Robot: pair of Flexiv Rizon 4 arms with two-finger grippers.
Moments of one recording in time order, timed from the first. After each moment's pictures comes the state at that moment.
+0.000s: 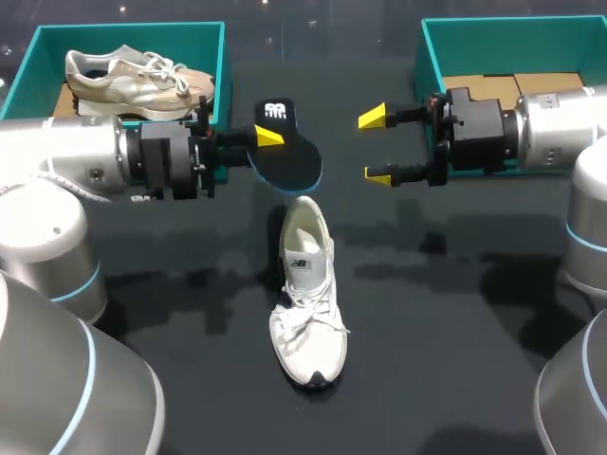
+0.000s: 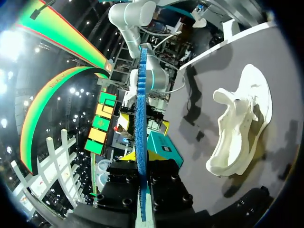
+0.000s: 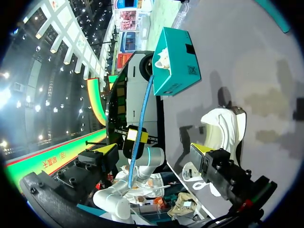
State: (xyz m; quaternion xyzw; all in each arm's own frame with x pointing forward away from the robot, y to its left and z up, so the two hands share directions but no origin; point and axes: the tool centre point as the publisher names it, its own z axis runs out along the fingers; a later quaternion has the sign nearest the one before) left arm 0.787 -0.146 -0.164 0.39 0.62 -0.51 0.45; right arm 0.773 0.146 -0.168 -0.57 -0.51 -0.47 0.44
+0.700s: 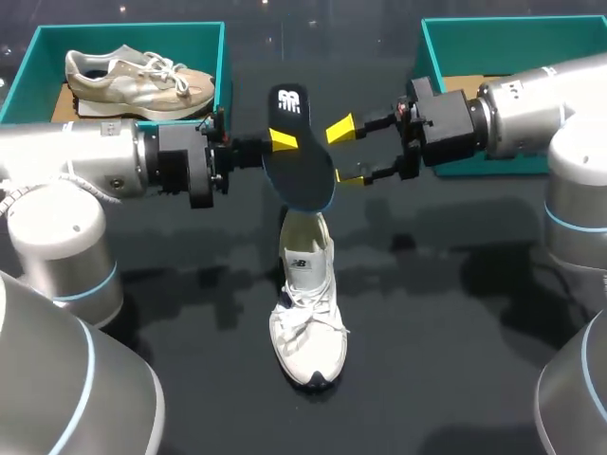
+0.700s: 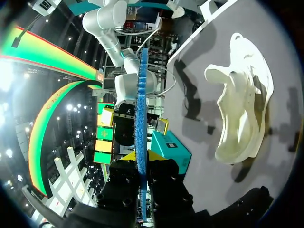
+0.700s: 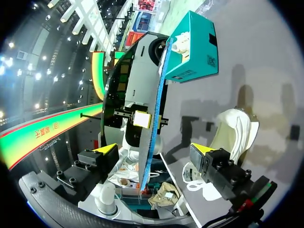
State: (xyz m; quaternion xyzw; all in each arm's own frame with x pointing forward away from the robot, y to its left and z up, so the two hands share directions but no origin) left arm 0.793 -0.164 -0.172 0.46 0.57 -0.46 0.50; right arm 0.753 0.186 -0.164 -0.48 -0.60 -0.47 0.43
